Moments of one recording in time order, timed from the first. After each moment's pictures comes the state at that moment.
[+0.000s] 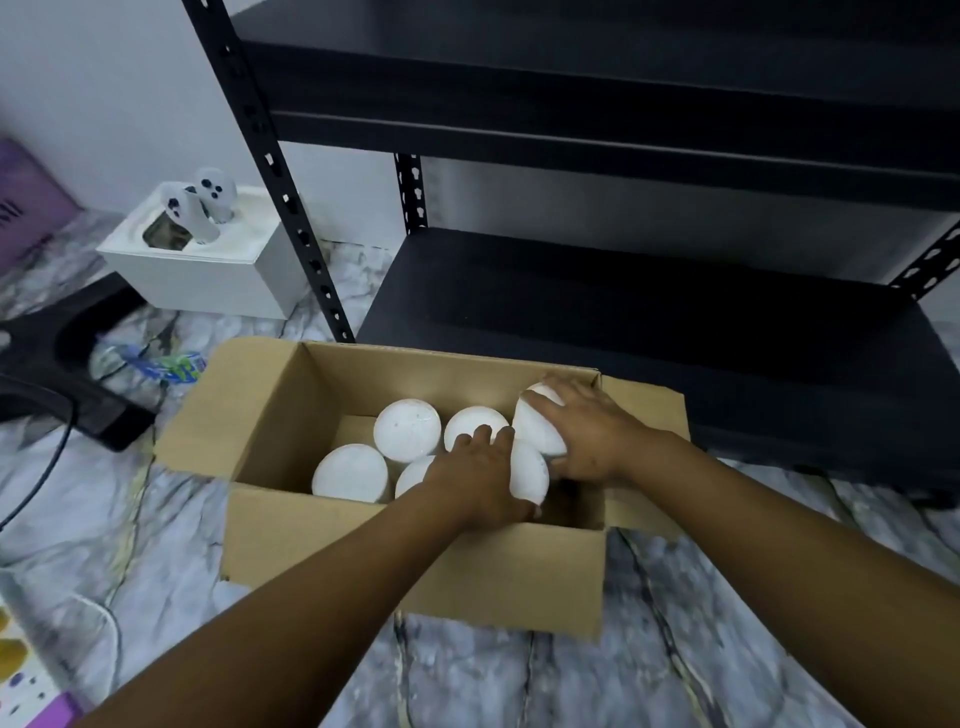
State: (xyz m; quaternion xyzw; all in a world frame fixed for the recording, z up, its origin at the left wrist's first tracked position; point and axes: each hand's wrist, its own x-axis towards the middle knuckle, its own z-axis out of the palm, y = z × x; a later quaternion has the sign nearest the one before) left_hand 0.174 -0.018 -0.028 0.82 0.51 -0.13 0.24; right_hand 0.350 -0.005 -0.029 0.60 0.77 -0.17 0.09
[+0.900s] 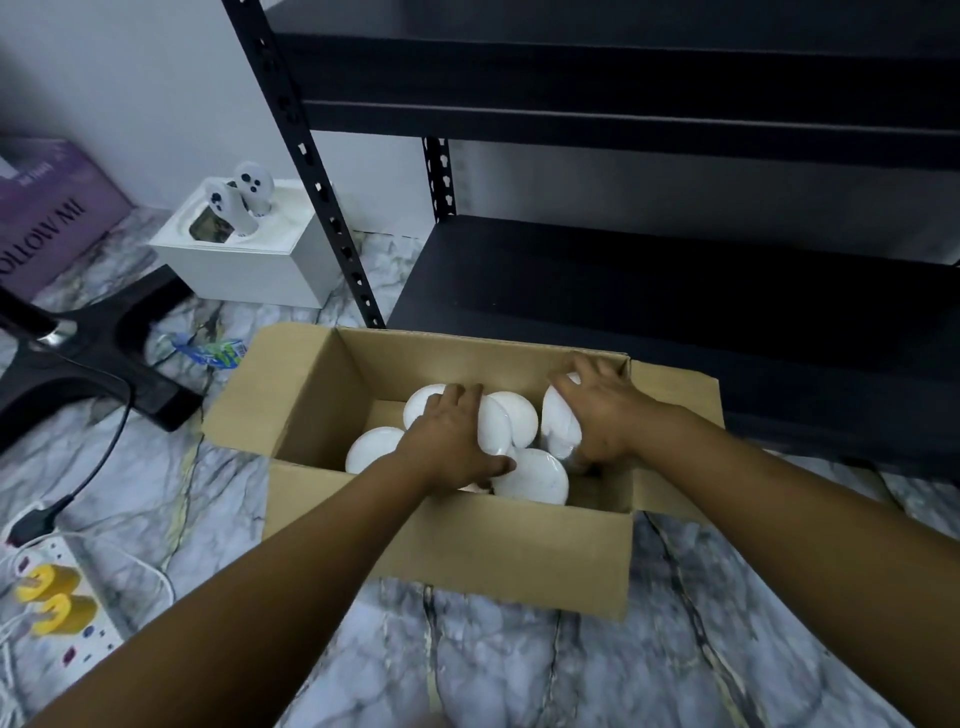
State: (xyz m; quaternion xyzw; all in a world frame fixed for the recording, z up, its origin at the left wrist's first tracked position) left_hand 0.131 0.000 -0.024 0.78 0.57 -0.03 0.24; right_hand 0.338 0.003 -0.023 0.60 0.77 -0.16 0.11
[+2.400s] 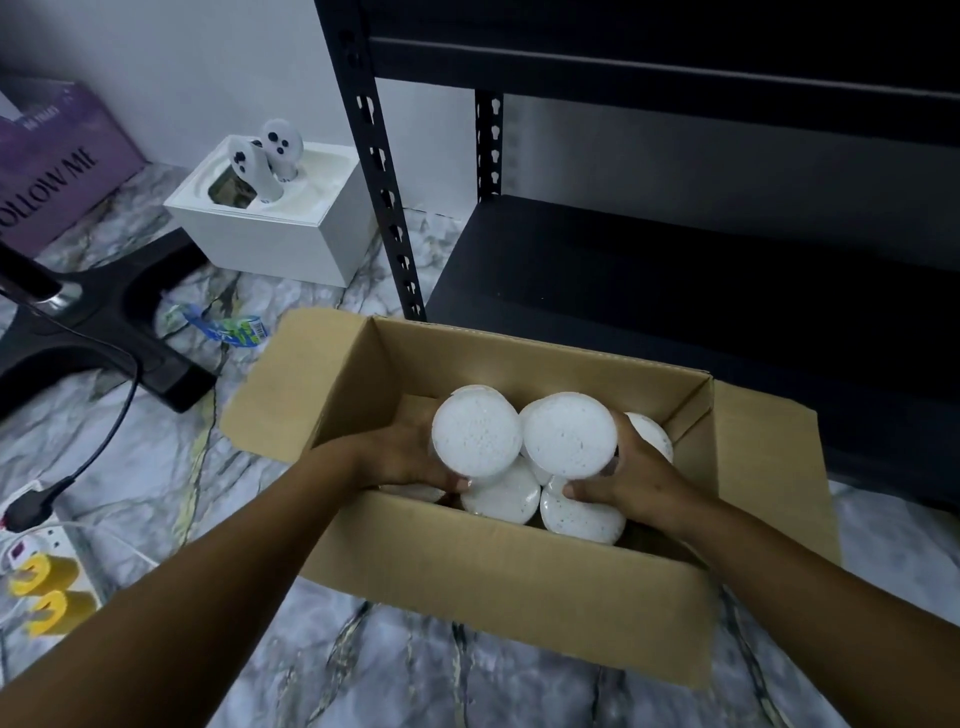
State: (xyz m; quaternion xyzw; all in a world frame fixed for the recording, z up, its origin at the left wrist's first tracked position) left_hand 0.023 0.051 -0.067 0.70 0.47 -0.01 0.53; right_hand 0.300 -0.014 -0.086 0.65 0.52 -0.50 -0.24
